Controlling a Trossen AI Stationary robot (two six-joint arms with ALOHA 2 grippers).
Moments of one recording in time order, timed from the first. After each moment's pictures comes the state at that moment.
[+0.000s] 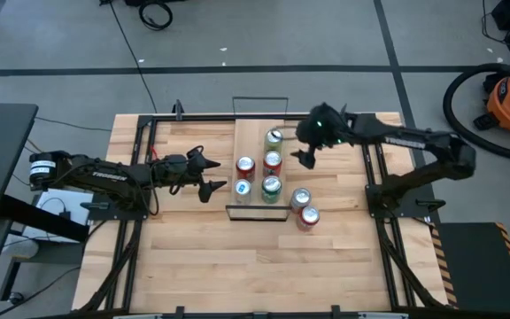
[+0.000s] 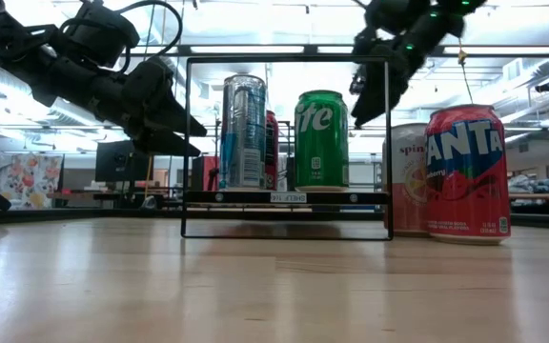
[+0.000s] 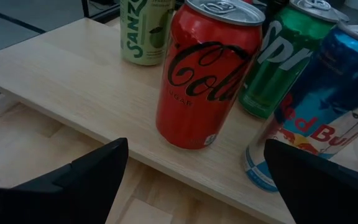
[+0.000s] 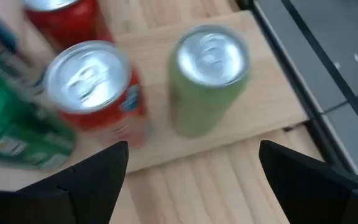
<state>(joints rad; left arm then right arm) 0.18 1.11 0.29 0.47 -0.09 -0.25 -0.43 1.29 1.04 -0.55 -0.05 -0.11</state>
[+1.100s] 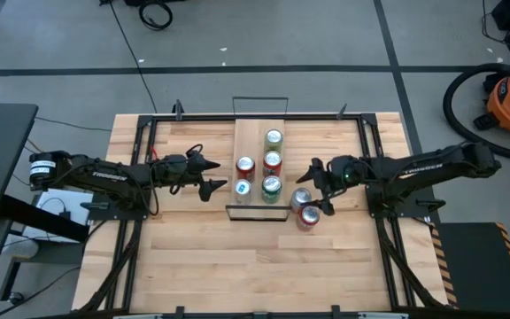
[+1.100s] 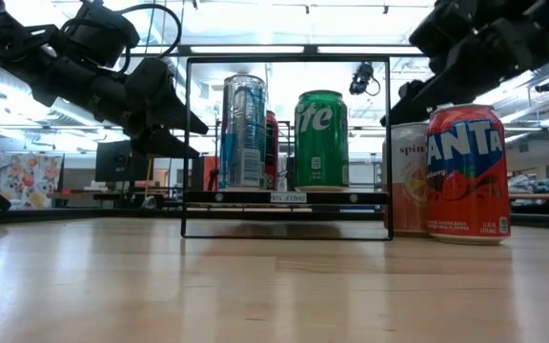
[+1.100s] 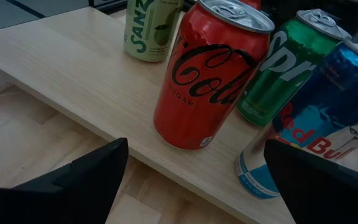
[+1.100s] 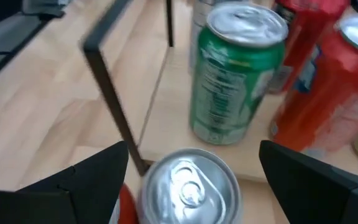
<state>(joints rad) 0.18 1.11 0.29 0.47 -0.09 -0.35 -0.03 0.98 0.47 -0.02 -0.13 -0.08</state>
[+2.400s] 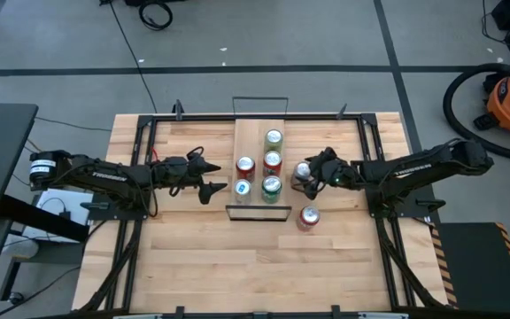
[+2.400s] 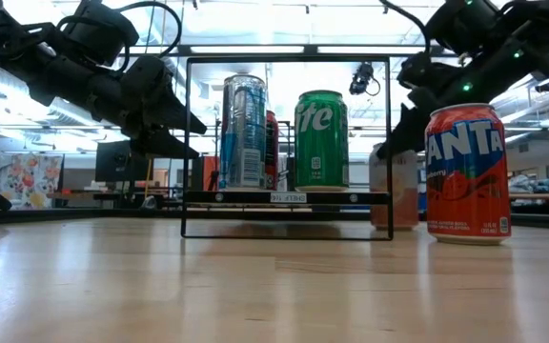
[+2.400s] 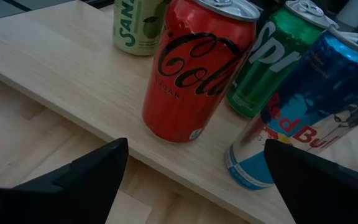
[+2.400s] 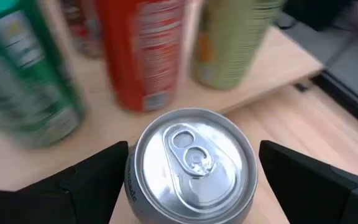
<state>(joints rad) 0.15 1.11 0.29 0.46 -0.08 -0.36 -0.04 1.11 0.44 0.03 0.46 0.22</state>
